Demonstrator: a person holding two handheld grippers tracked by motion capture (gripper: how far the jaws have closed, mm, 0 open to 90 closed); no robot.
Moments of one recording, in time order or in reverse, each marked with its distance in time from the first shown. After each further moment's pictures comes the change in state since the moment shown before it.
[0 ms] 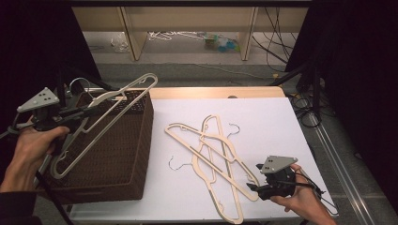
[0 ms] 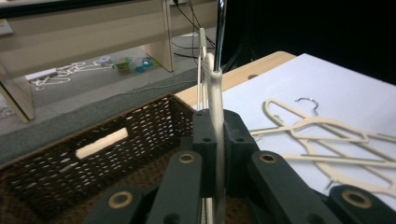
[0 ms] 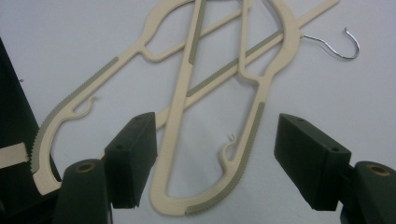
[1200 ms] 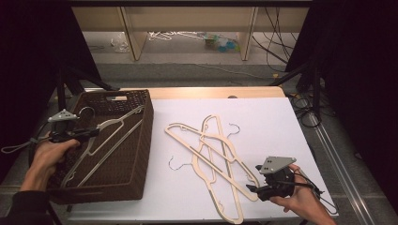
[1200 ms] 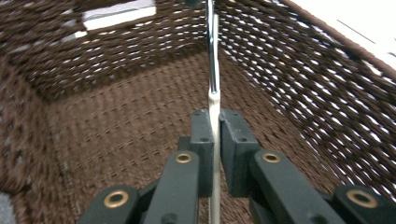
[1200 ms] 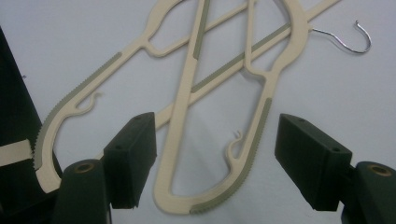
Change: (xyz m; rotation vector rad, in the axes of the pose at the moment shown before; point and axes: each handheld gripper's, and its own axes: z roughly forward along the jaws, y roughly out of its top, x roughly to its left) left arm 0.037 -0.081 0.038 0.281 0.074 -0.108; right arm 0.000 -0.002 0.004 0.011 0.021 0.008
